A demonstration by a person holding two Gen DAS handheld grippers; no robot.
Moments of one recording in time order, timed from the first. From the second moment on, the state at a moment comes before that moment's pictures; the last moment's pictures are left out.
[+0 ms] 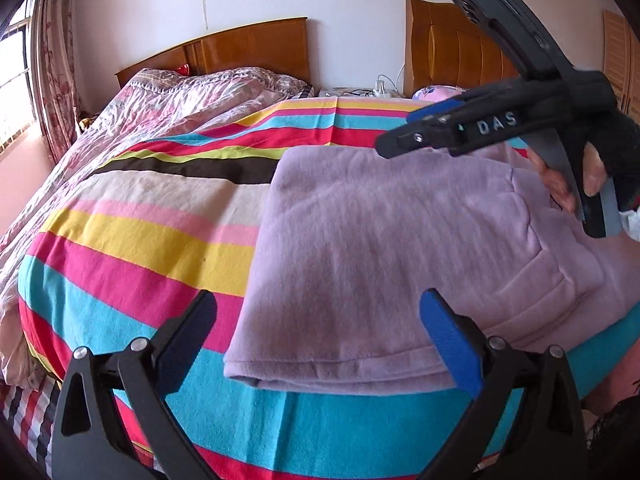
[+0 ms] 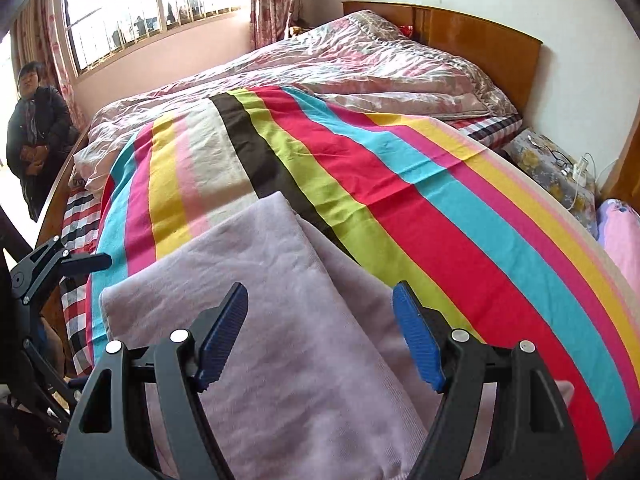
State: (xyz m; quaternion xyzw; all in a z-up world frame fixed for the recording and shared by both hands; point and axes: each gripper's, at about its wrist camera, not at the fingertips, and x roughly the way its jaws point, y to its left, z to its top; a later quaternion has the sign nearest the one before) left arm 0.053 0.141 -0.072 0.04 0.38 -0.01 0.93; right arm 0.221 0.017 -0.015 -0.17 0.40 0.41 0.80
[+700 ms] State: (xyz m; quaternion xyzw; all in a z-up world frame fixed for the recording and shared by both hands) left arm 0.051 0.166 -0.099 -0.04 0.41 -0.04 0.91; right arm 0.295 0.094 -0.056 -0.17 0.41 0.36 0.82
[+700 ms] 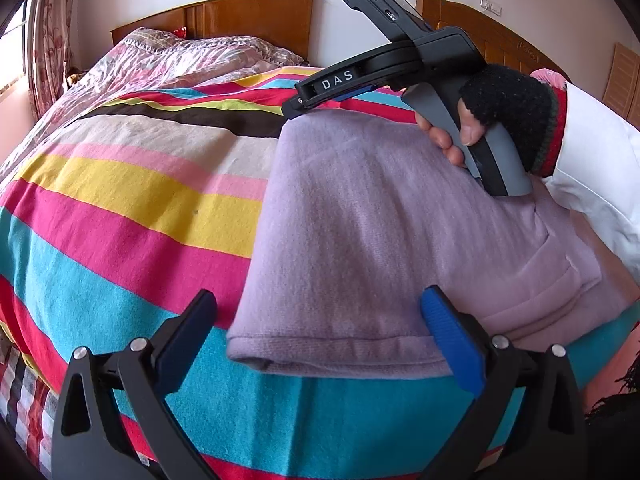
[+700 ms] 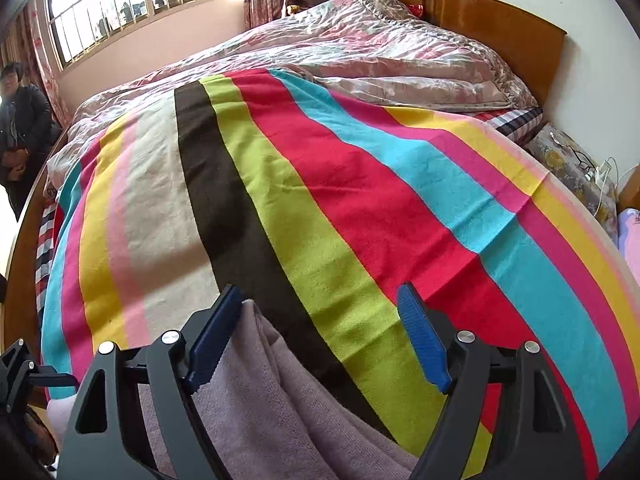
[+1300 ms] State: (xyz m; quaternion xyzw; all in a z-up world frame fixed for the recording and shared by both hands) left arm 0.048 0.169 -0.062 -0.02 0.37 0.00 0.93; right arm 0.117 -0.057 -0.016 -0.17 0.39 0.36 0.83
